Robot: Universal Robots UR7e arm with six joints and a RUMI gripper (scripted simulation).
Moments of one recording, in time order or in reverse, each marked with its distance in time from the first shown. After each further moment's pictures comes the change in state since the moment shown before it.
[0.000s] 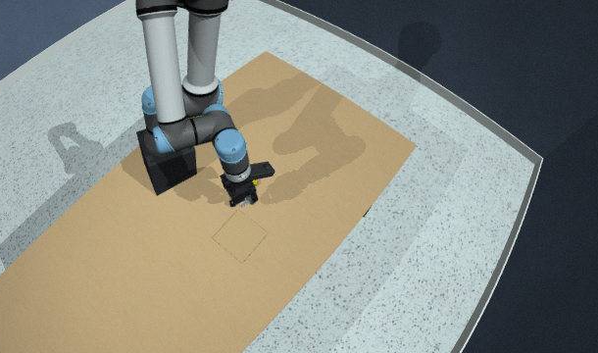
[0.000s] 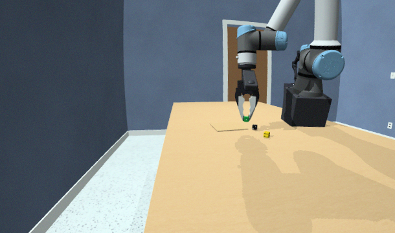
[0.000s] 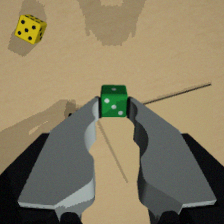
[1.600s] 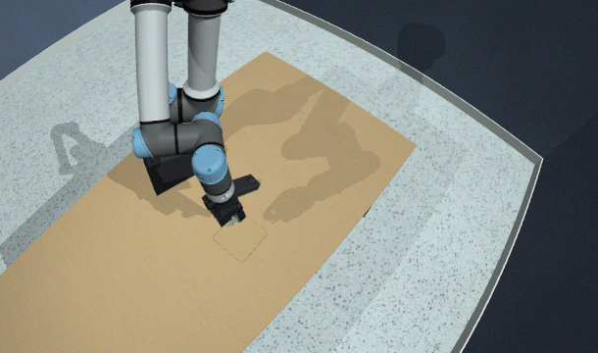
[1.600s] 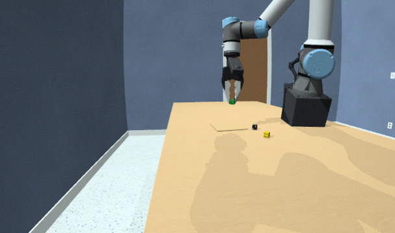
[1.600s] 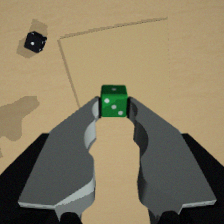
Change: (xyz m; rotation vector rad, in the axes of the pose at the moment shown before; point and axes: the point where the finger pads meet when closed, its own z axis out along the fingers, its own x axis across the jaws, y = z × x) arm 0.056 0.073 -0.059 -0.008 0.001 -0.154
